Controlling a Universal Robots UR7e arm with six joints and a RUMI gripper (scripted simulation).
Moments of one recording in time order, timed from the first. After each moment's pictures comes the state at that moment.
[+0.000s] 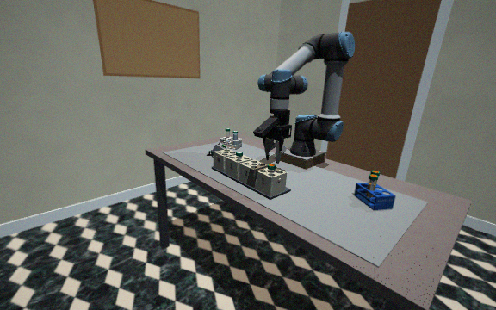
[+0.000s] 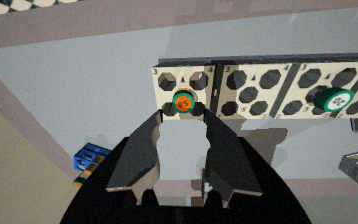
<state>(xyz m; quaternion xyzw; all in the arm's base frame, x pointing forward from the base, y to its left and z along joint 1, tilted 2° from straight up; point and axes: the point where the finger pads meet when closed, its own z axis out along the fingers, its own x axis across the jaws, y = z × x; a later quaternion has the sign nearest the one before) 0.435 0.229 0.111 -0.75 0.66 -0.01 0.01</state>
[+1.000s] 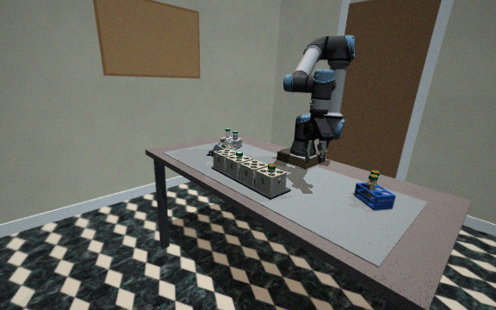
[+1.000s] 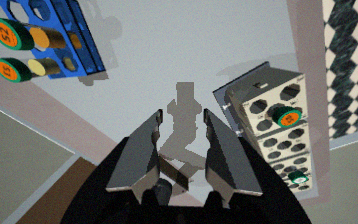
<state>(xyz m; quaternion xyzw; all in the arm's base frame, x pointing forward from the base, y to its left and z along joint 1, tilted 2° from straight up) 0.291 0.333 0.112 -0.98 0.22 -0.02 0.00</state>
